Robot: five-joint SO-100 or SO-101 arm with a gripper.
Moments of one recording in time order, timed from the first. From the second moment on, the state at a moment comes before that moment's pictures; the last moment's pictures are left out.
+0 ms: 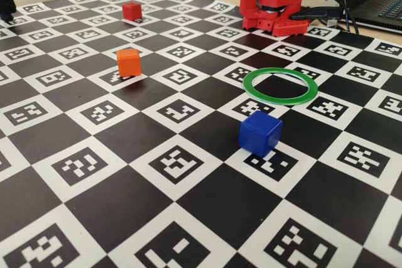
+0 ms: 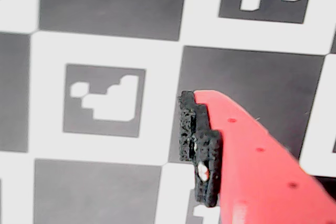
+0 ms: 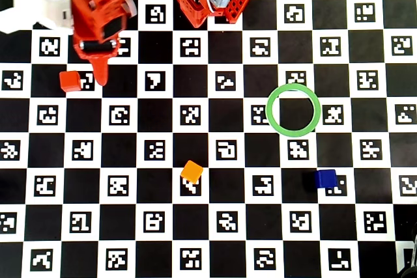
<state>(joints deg) 59.6 94.1 81.8 98.3 -64.1</state>
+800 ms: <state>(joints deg) 64.4 72.5 81.8 77.3 -69.5</state>
